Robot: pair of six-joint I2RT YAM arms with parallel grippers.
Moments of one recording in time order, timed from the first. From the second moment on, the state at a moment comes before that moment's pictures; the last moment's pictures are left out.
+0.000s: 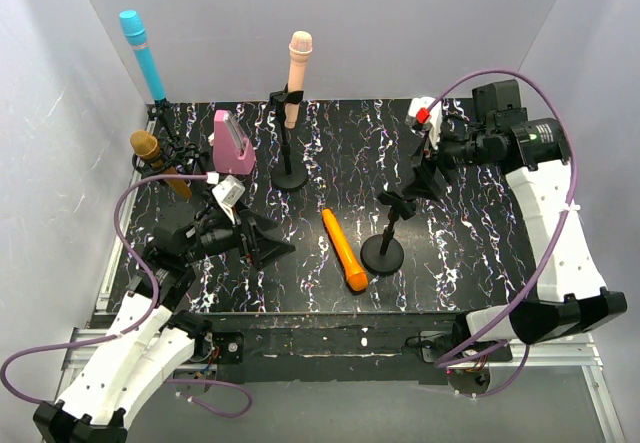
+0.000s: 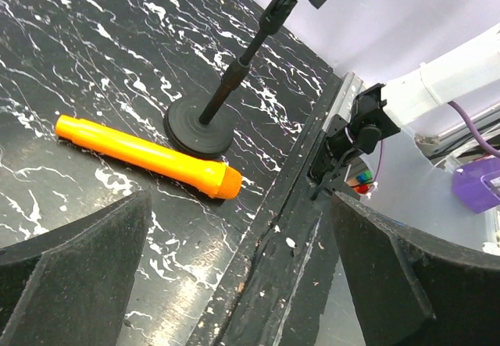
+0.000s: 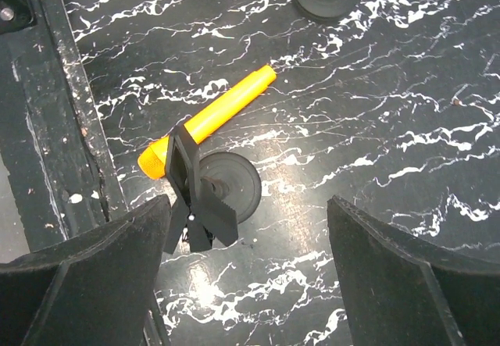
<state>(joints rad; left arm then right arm) -0.40 0.62 0.64 -0.19 0.73 -0.38 0.25 1.37 1.76 -1.31 -0.79 -0.79</state>
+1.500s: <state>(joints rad) -0.76 1.35 0.89 -0.35 0.75 0.67 -0.09 0.78 0.95 -1.03 -1.18 -0.55</state>
